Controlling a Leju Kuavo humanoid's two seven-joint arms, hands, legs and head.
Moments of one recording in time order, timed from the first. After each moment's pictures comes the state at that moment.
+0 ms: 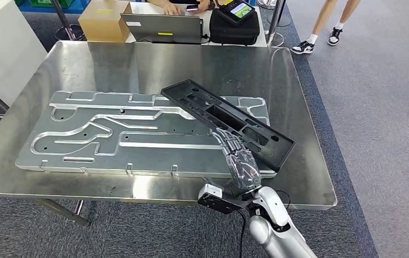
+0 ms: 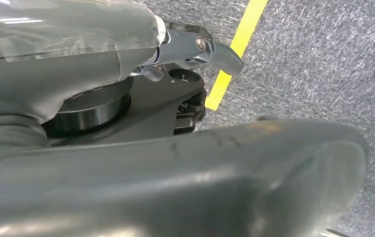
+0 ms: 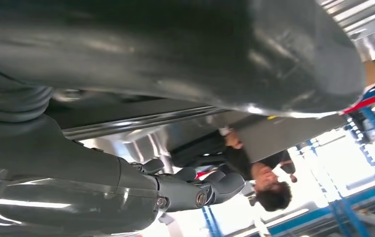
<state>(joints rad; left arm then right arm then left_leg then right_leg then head) -0.09 -0.25 1.02 -0.19 -0.74 -0.20 -0.42 -0.20 0.02 0.36 -1.38 0.92 -0.36 -0.21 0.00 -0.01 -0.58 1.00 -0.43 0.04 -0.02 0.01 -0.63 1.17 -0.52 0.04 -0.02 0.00</state>
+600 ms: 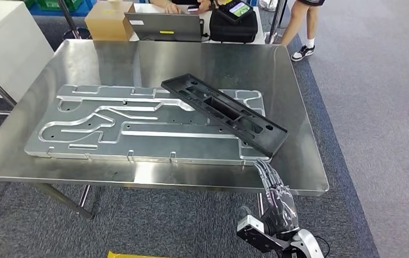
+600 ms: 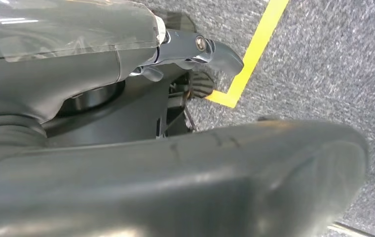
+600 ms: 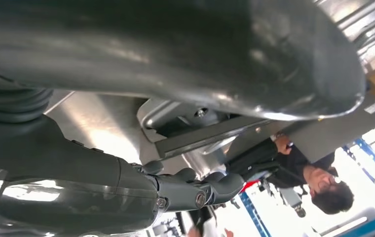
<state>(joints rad) -0.09 -0.24 1.03 -0.19 -0.76 -0.22 -0.41 0.19 -0.05 0.19 -1.69 0.81 -0.36 -0.23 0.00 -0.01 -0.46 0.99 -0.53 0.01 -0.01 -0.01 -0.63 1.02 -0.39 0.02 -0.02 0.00</state>
